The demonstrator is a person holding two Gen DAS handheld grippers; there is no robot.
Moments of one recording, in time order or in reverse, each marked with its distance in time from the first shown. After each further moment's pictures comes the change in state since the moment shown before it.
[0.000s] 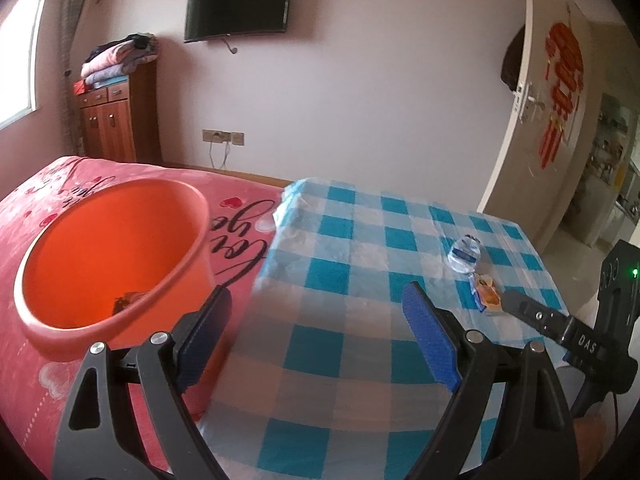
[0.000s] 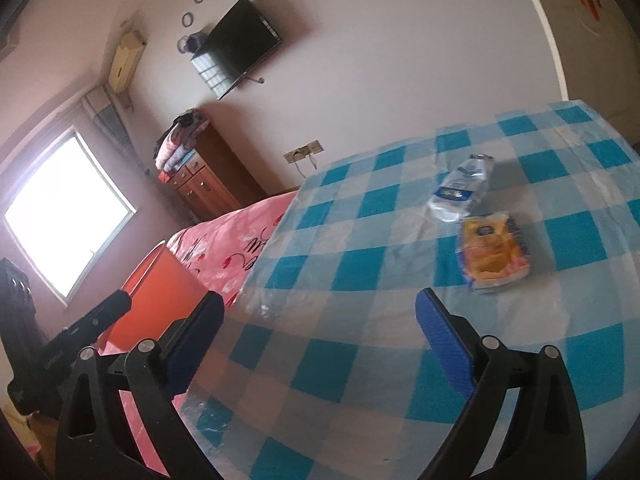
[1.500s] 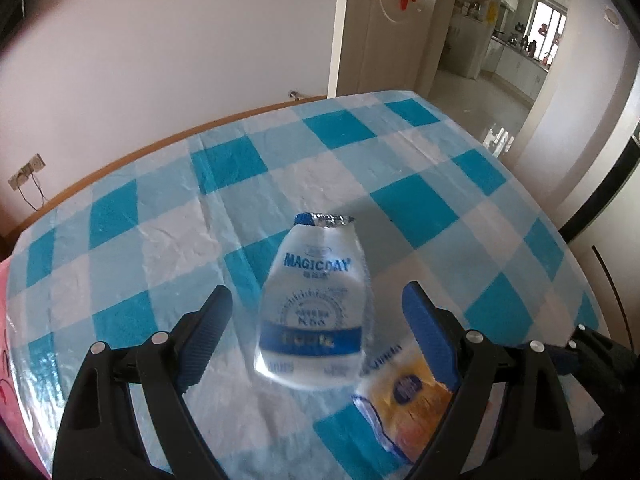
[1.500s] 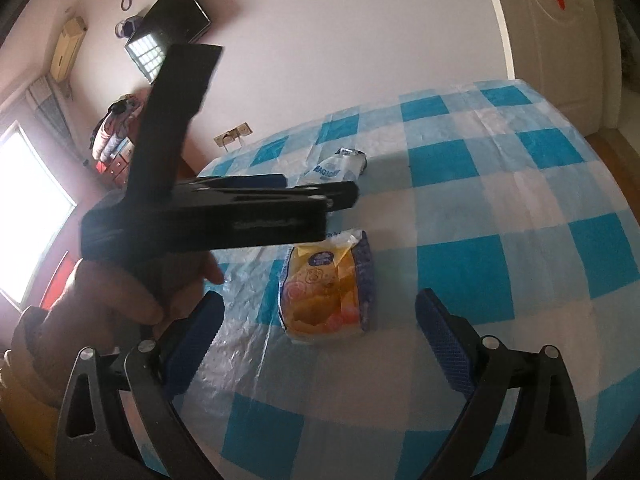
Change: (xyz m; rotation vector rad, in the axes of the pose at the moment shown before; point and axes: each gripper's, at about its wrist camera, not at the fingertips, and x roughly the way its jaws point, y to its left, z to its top) left arm 0.280 -0.246 0.033 0.502 0.380 -0.447; right arm 0.029 -0.108 0.031 0.023 0.094 -0.210
